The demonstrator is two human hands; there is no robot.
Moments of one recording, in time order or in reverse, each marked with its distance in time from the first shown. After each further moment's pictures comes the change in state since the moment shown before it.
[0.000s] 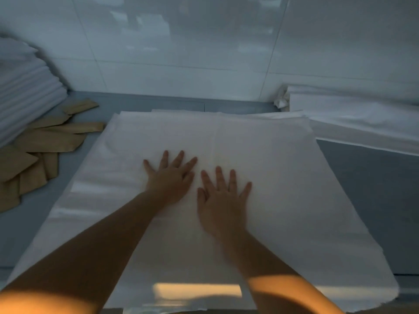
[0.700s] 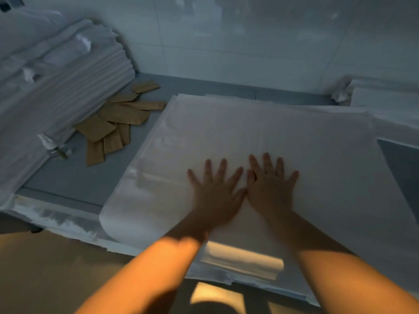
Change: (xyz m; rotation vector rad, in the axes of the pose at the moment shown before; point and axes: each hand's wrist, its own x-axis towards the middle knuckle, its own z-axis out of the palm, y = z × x) left_hand -0.102 0.020 0.025 0.009 0.032 -0.080; right_hand -0.001 -0.002 -0.010 -0.048 -0.058 -0.031
